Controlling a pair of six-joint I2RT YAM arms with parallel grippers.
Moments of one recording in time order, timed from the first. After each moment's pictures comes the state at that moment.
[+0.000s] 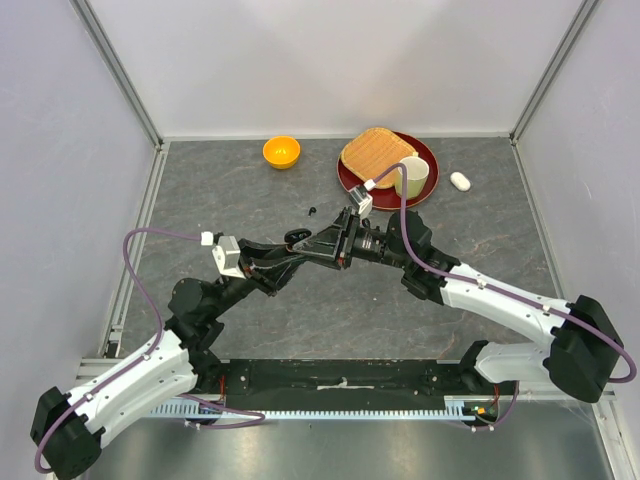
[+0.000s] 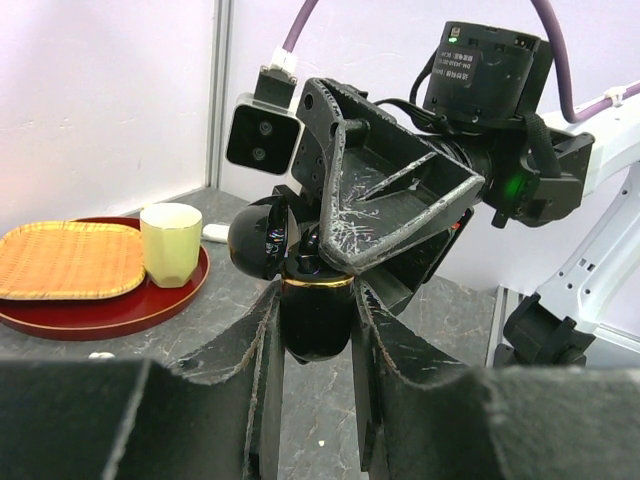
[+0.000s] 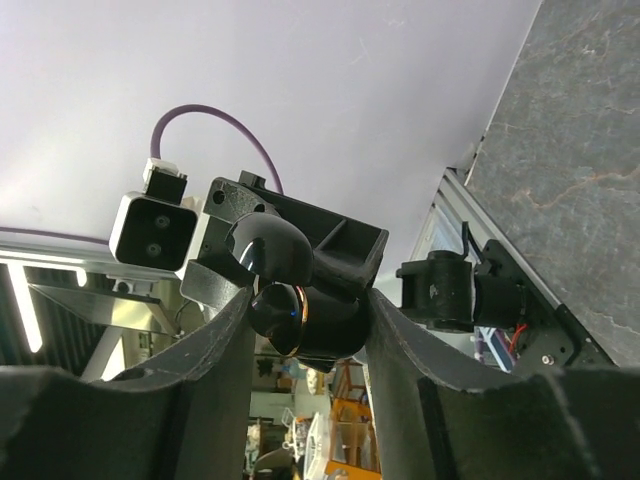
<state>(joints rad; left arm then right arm) -0.73 0.63 0.31 0.73 0.29 -0.30 0.86 1.25 0.82 0.46 -0.42 1.37</state>
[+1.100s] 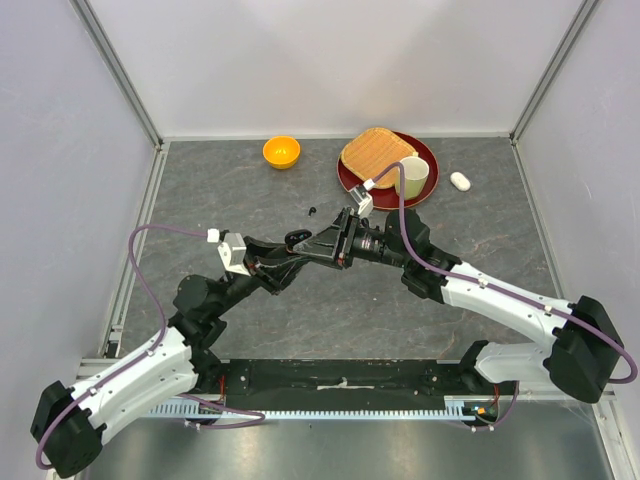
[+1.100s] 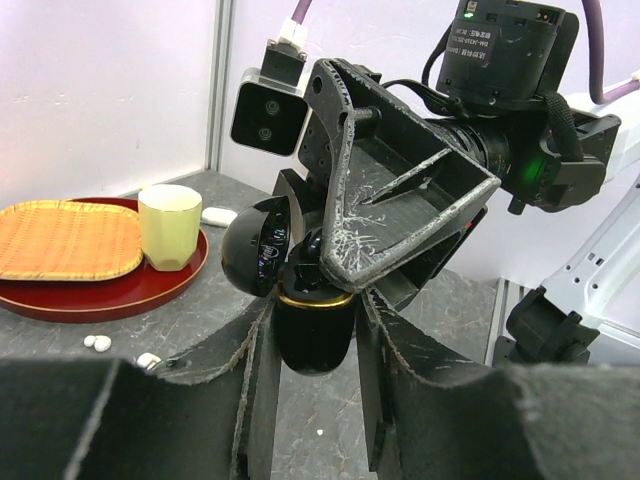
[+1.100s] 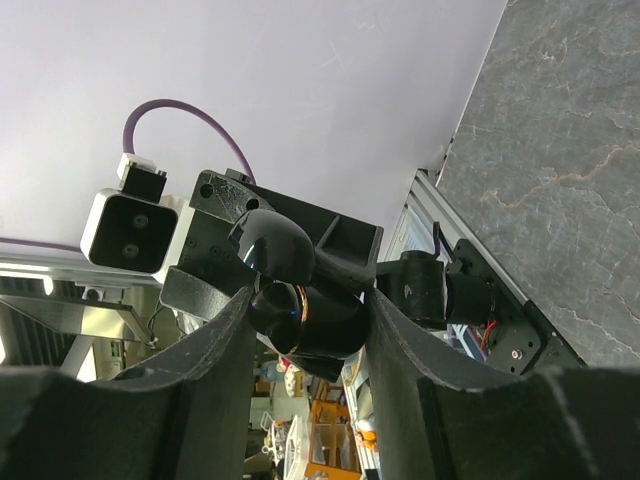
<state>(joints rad) -0.72 0.66 0.31 0.74 0.28 -0.31 0.85 1.25 0.85 0.36 -0.41 1.30</state>
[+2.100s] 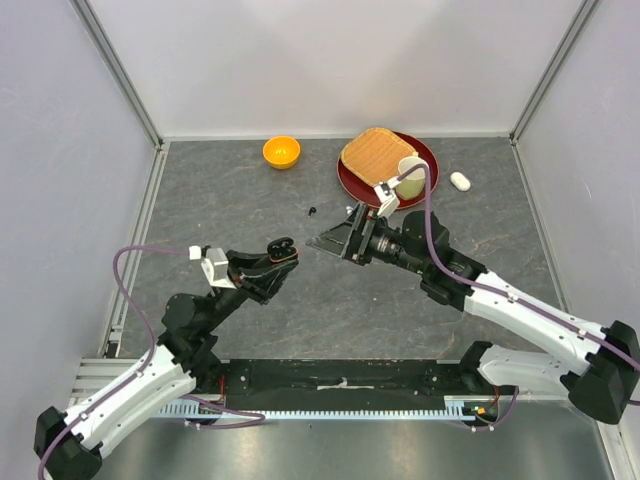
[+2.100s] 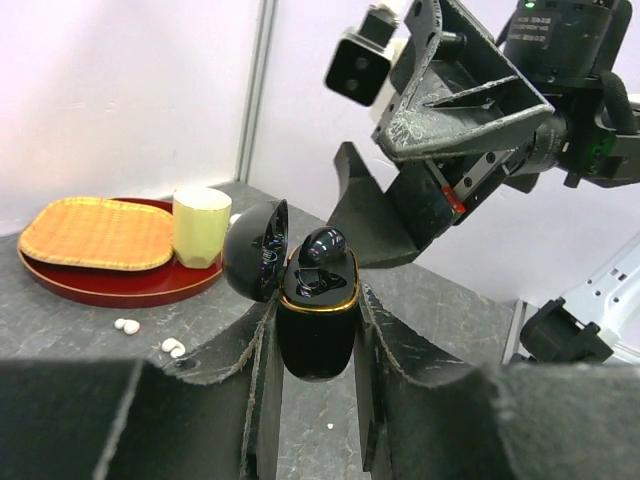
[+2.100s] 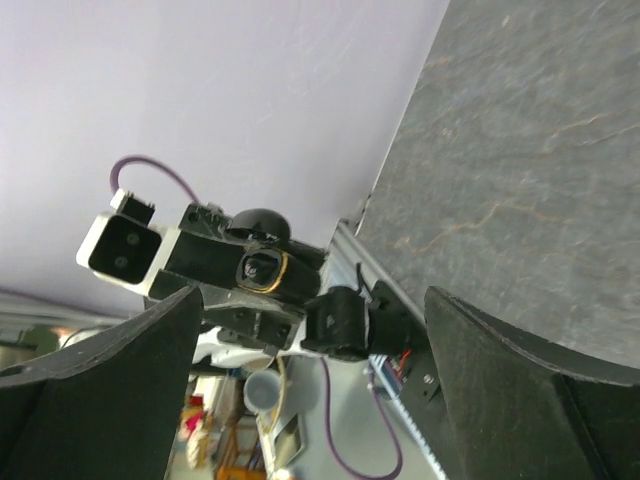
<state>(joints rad) -0.73 0.48 0.22 0.67 0.20 -0.32 0.85 1.12 0.86 0.17 -0.26 1.11</state>
